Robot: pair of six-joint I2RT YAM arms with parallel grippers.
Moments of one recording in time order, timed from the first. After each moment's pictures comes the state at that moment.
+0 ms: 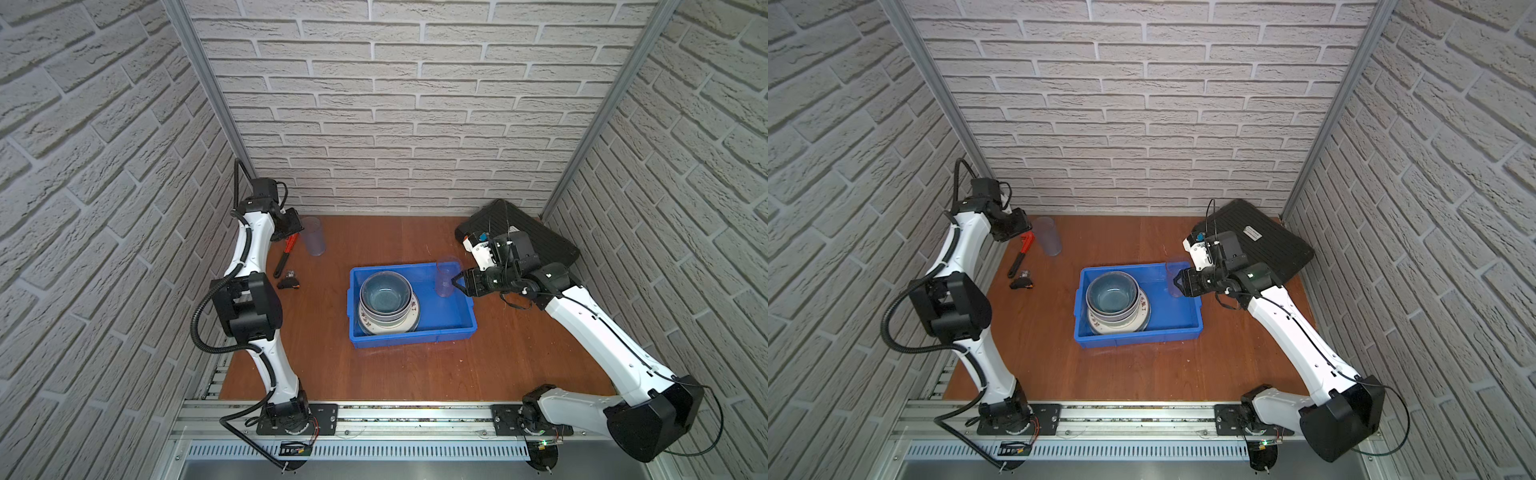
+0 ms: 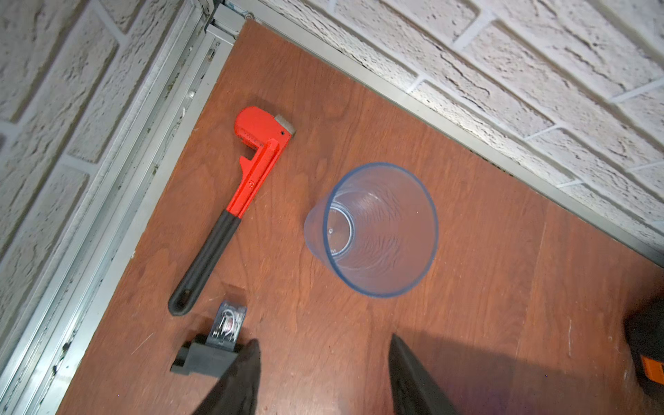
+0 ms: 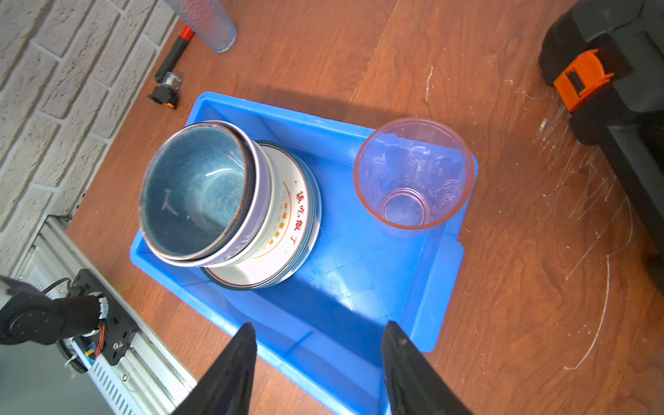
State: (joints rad) left arm 0.16 2.00 1.96 -0.95 0.13 -0.28; right arm 0.36 1.22 1.22 -0.85 -0.27 0.18
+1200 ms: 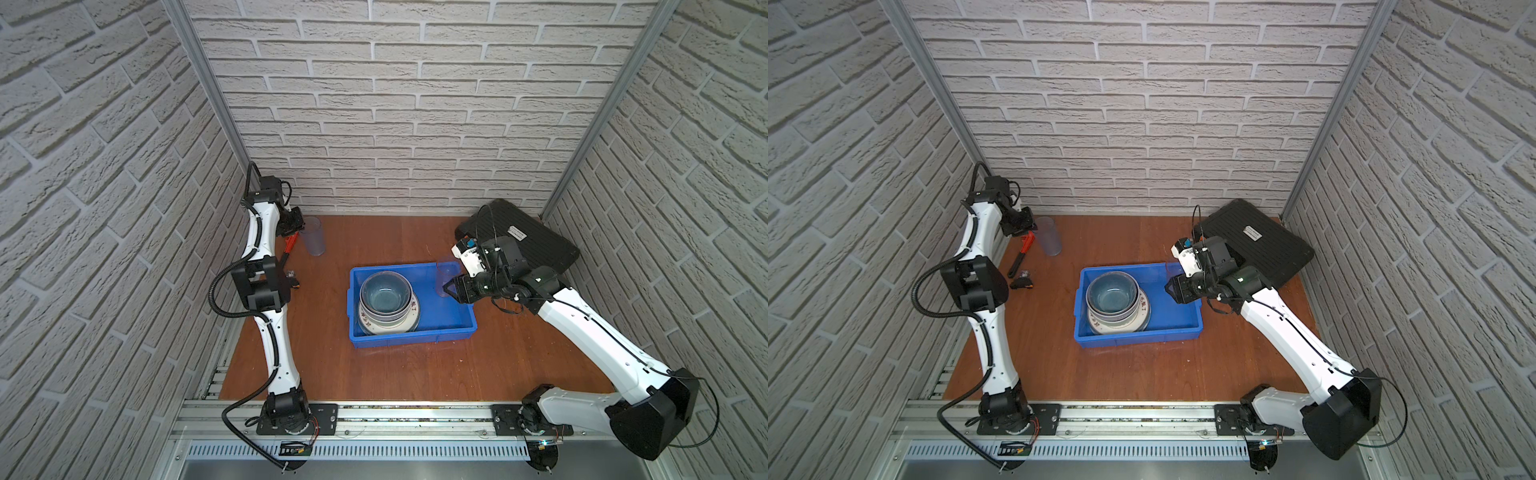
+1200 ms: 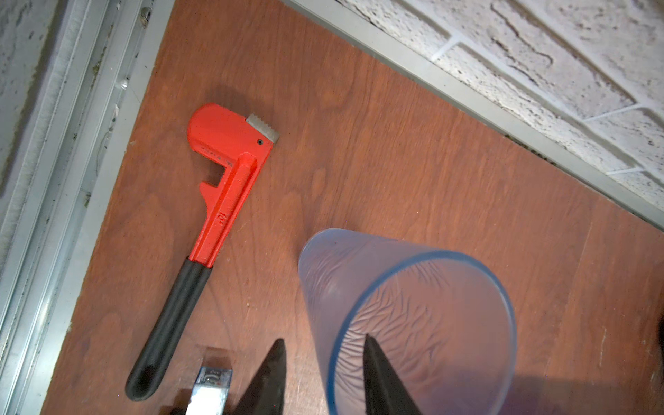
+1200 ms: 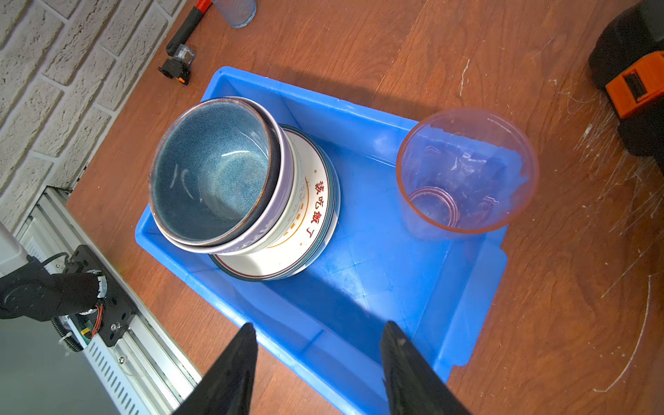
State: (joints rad) left arm 0.17 2.38 2.42 -1.17 0.19 -0.21; right arm 0.46 1.24 1.19 -0.82 -0.23 0.18
